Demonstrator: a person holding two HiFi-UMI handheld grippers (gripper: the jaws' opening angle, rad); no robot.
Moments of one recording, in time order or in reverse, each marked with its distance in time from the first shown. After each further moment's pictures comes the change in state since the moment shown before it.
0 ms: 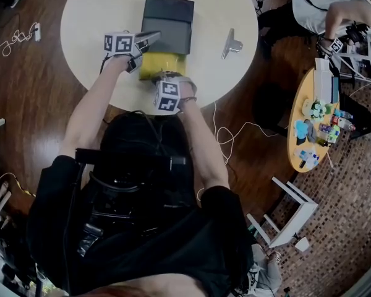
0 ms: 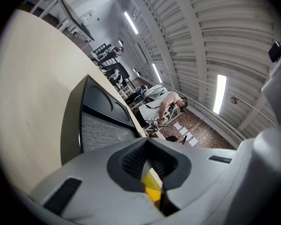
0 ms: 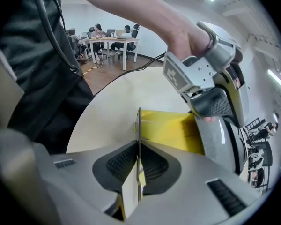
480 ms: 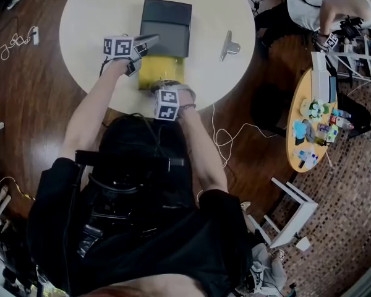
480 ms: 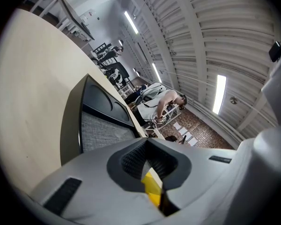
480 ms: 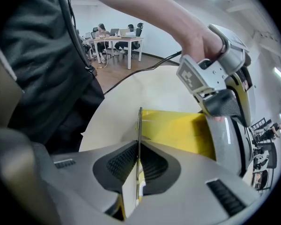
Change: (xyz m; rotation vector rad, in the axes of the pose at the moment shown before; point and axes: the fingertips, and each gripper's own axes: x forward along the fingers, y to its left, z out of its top) left arm 0.001 -0.001 0.000 -0.004 0.004 -0.006; right arm -0.007 0.028 0.000 -0.016 0.019 0.068
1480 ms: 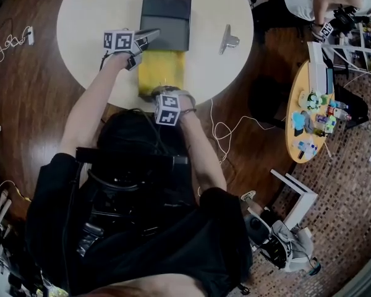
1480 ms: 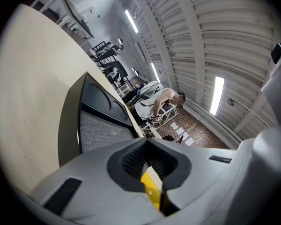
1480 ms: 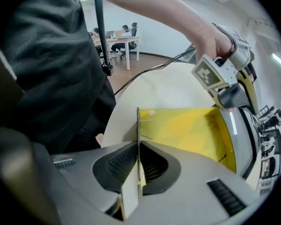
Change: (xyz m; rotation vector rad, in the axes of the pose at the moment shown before) left arm -0.004 -0.002 0.002 -0.010 0.006 -0.037; right arm 0.002 0.045 0.009 0.093 0.010 0.038
